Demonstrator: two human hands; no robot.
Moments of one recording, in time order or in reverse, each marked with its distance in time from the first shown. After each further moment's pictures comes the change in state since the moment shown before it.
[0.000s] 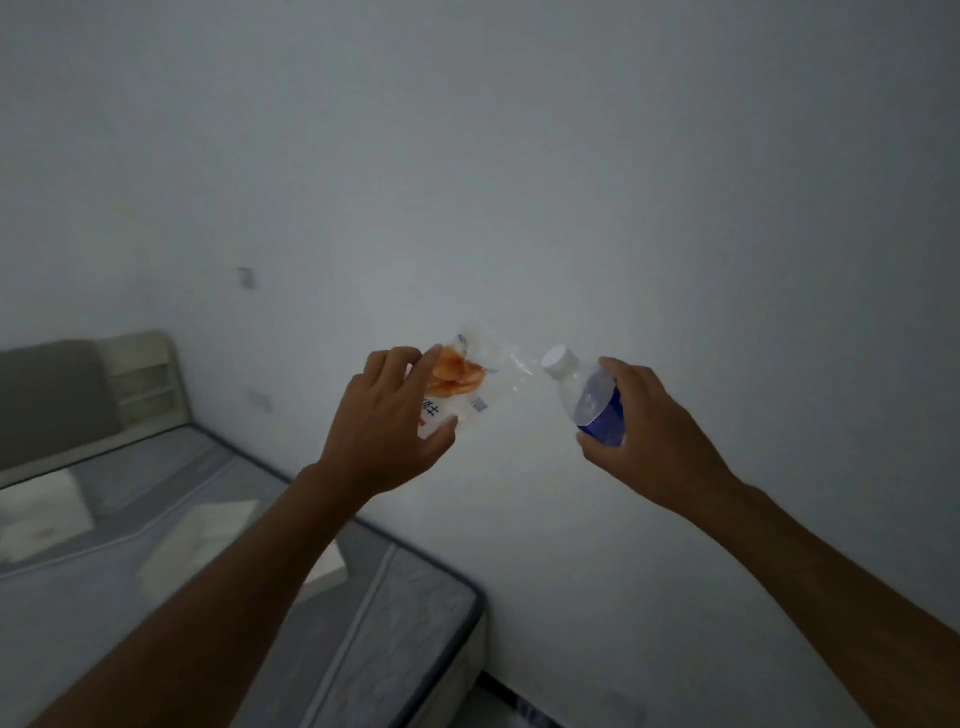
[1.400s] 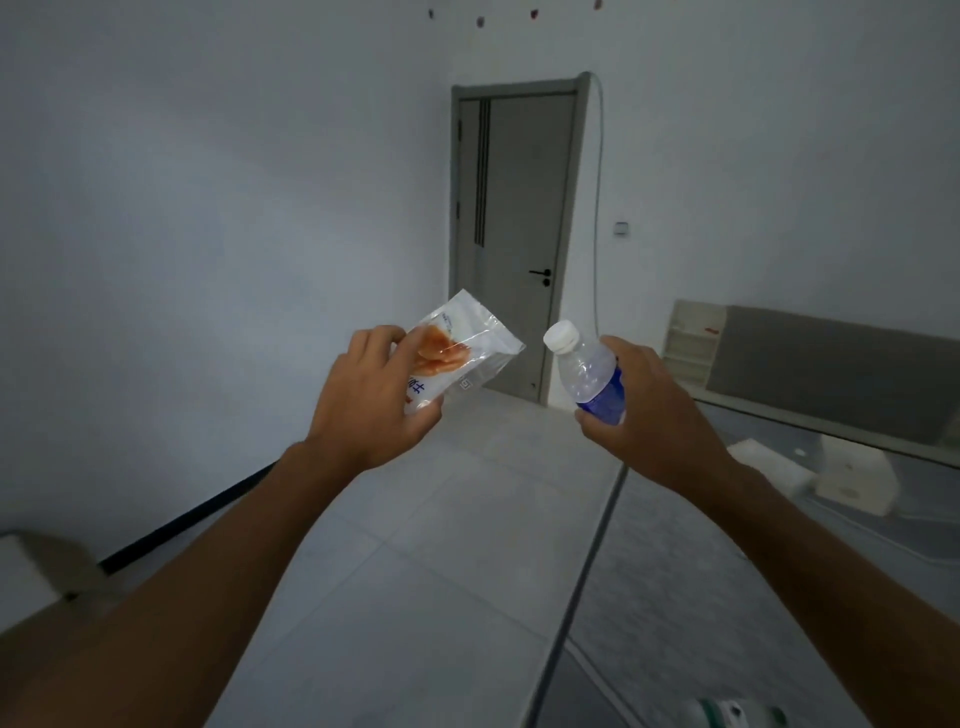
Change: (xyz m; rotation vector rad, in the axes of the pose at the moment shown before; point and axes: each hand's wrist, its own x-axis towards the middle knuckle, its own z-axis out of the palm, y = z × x) left_hand -0.708 -0.153 -0.728 1.093 -0.034 -1.087; right_hand -0.281 -0.916 0.193 0.989 -0.553 -1.059
